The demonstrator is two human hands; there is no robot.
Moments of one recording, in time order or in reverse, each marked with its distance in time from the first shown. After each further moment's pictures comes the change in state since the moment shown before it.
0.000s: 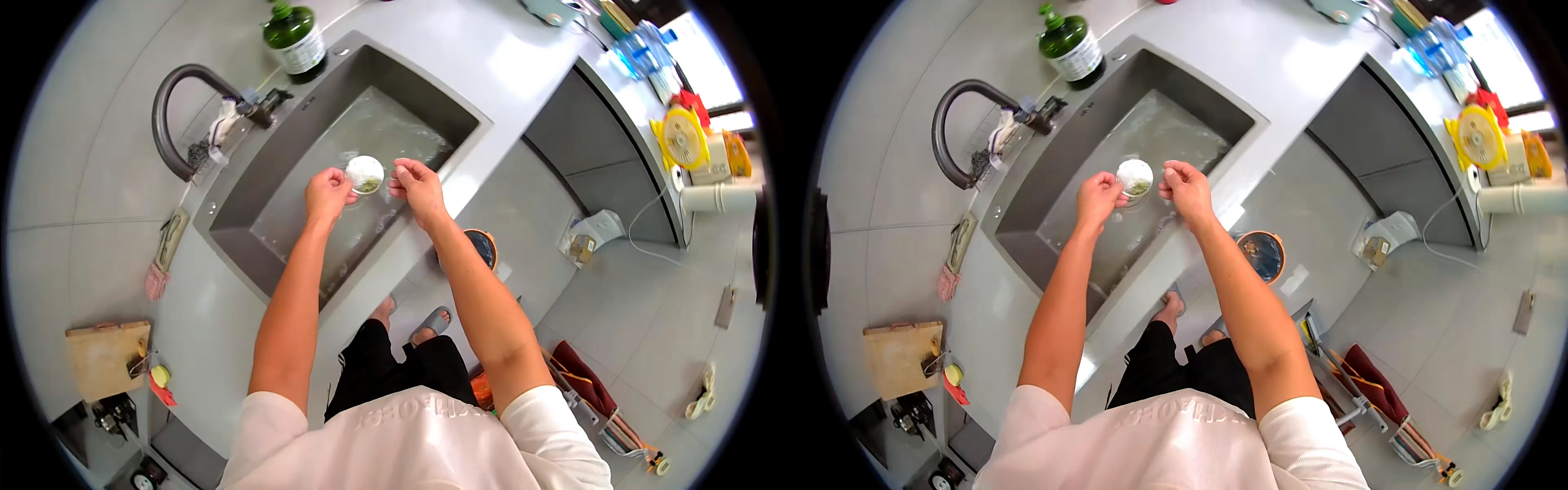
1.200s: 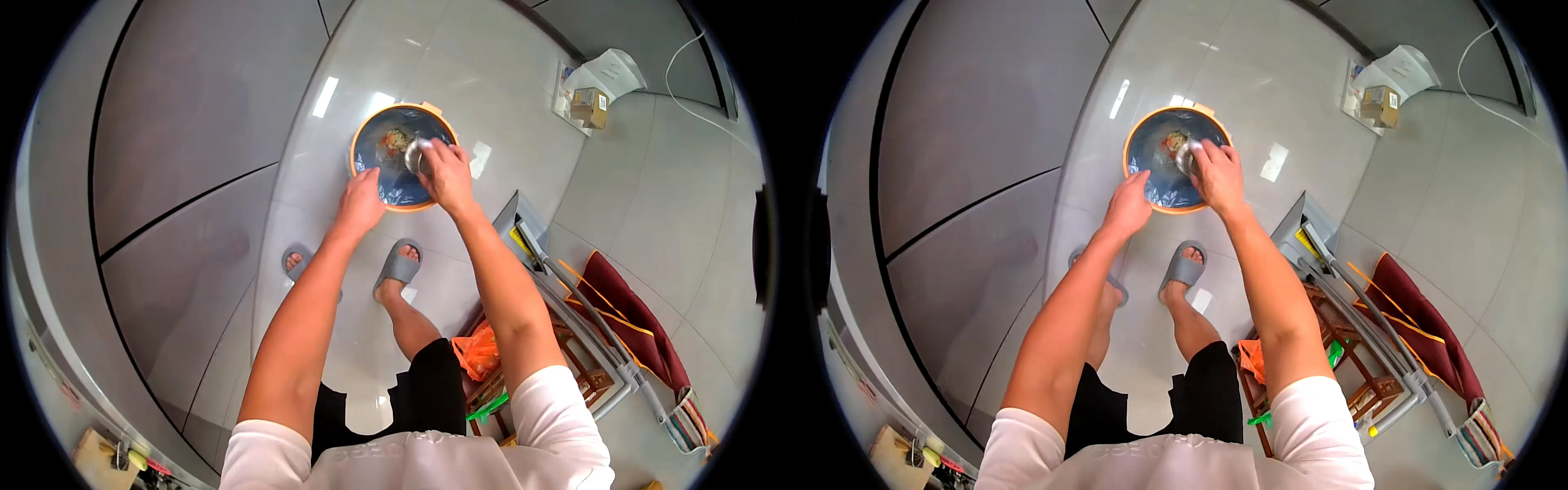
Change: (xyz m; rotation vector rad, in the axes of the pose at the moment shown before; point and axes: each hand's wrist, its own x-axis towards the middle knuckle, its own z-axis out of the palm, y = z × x) left_hand -0.052 -0.477 0.411 0.705 -0.578 0.316; right_hand -0.014 0.440 -0.504 -1.370 0.324 -0.483
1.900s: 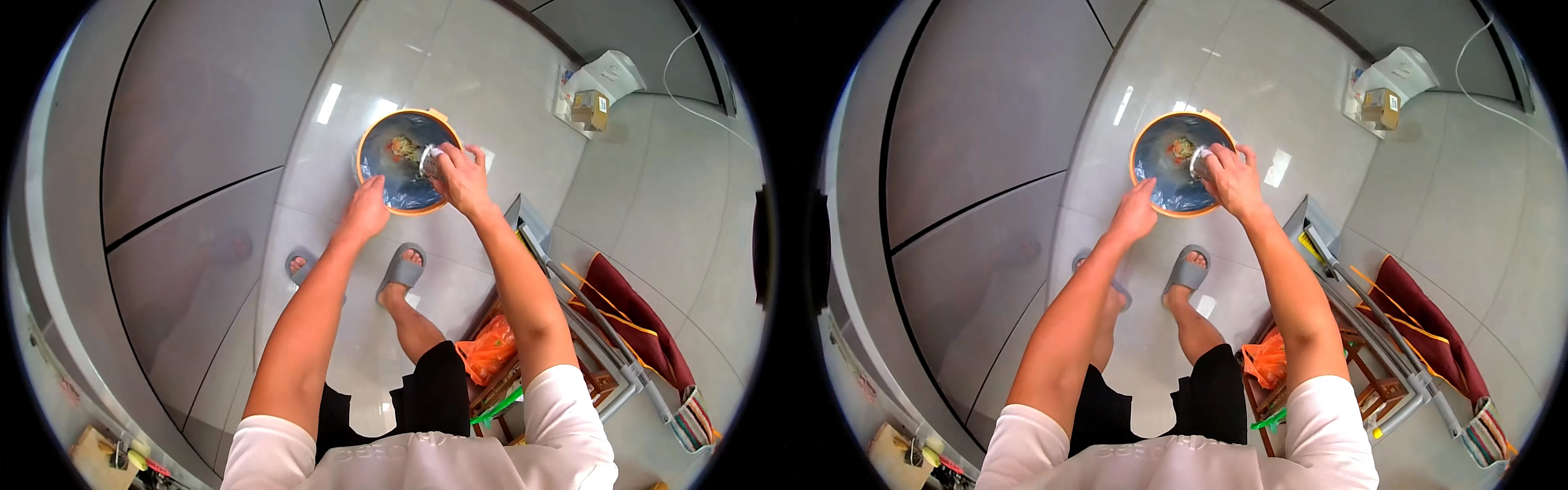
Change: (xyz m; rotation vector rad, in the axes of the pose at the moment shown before) left_hand -0.003 -0.015 0.014 0.074 -0.077 0.011; right_hand -0.001 0.004 -0.034 -0.193 -0.059 -0.175
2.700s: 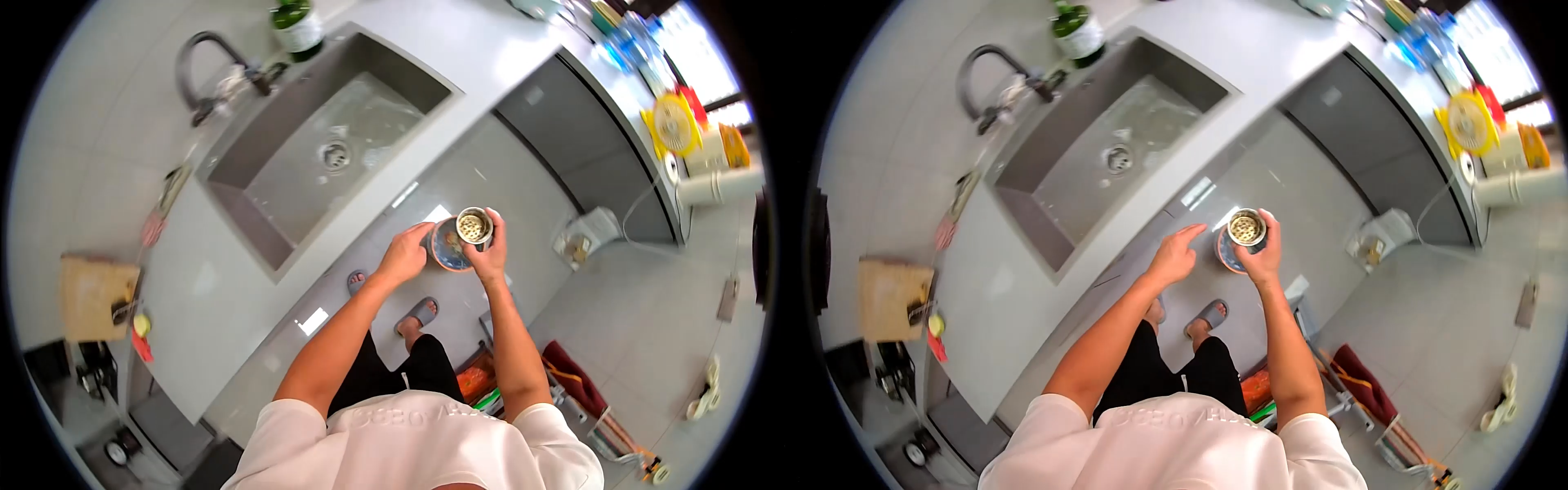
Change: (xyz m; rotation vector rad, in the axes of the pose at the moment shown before) left_hand -0.293 0.260 -0.364 -0.375 0.399 0.091; right_hand 0.068 -0.246 -0.393 1.055 0.281 0.187
